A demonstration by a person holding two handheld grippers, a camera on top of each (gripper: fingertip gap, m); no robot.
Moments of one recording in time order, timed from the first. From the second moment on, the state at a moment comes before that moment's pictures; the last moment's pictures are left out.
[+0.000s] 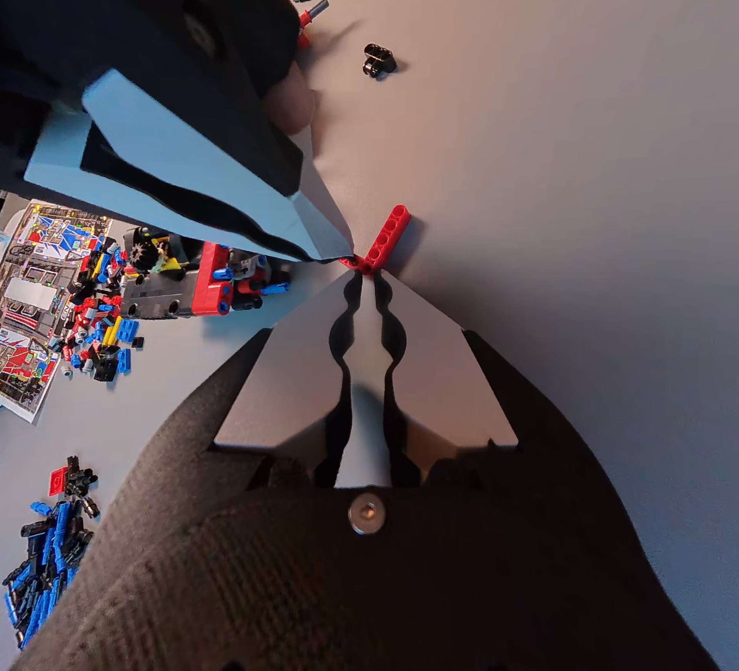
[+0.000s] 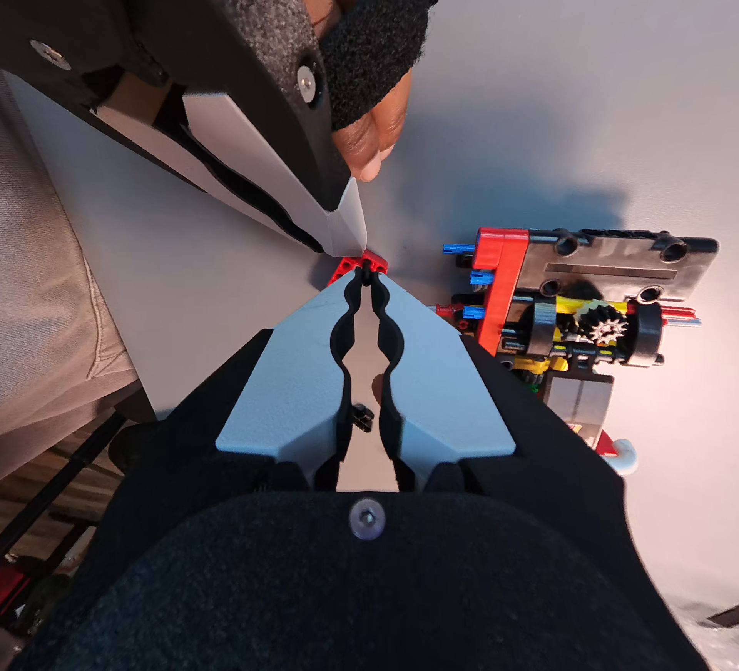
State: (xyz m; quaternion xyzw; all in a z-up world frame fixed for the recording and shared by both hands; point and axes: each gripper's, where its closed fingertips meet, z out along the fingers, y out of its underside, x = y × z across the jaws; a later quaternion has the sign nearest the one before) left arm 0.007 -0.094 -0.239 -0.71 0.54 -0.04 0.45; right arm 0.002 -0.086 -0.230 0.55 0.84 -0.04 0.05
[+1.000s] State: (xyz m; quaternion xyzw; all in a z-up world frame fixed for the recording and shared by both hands) left arm 0.007 -0.089 -0.239 -0.71 0.54 -0.02 0.45; right arm 0.001 -0.084 -0.233 0.51 0.86 0.02 0.02
